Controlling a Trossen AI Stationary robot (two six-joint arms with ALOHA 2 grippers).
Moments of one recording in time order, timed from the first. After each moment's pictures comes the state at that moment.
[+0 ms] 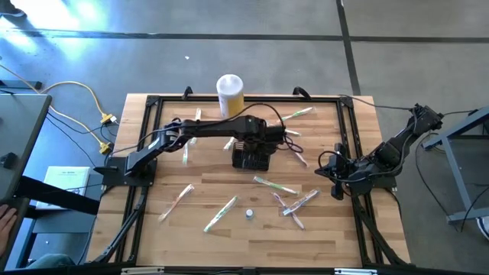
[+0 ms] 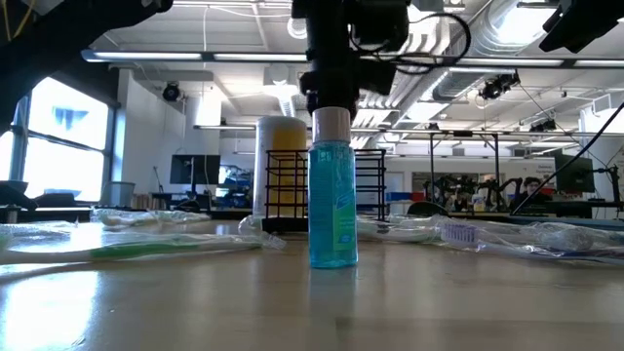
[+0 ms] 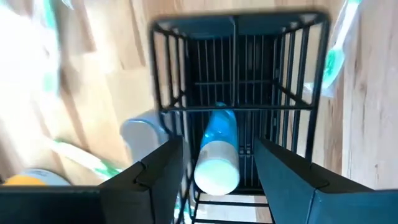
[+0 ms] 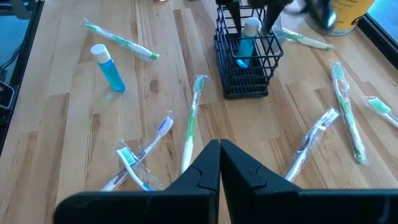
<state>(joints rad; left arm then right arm) 0.10 2.27 2.26 -1.32 -0.12 0.26 0.68 0.81 0.81 -0.91 0.61 0.71</state>
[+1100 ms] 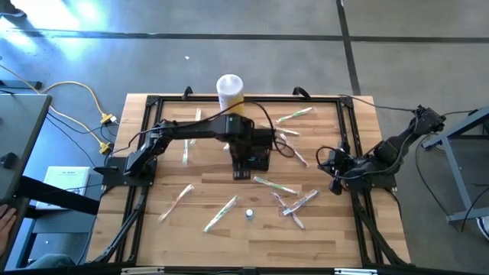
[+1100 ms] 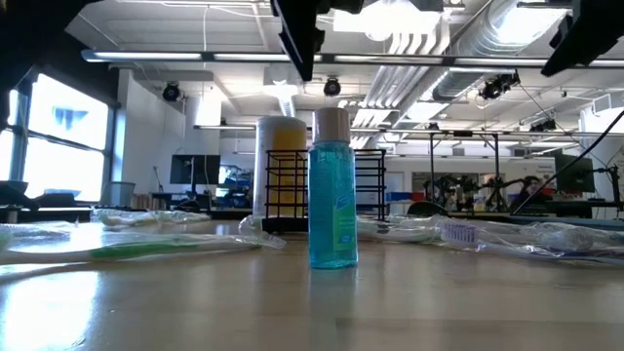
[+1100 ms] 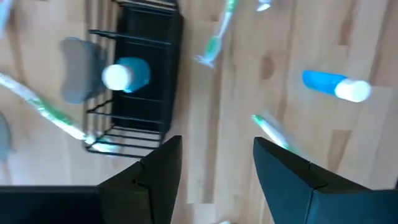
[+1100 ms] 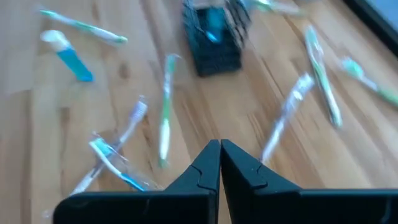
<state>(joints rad) -0.01 2.12 2.35 -1.57 0.06 -0.07 0.62 0.81 0.81 -1.05 0.58 0.85</state>
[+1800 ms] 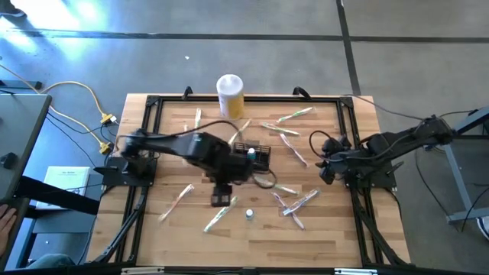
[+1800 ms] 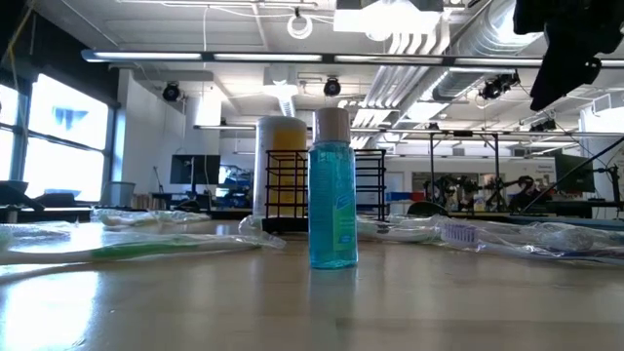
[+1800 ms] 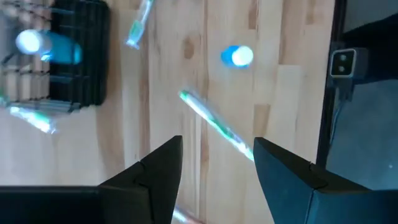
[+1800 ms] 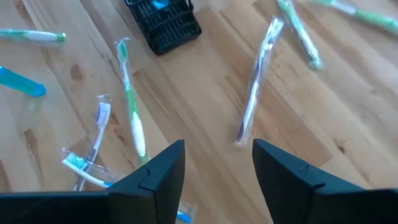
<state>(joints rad) -0.25 1.90 2.25 -1.57 0.03 -0.31 0.32 0.84 0.81 -1.06 0.37 0.89</state>
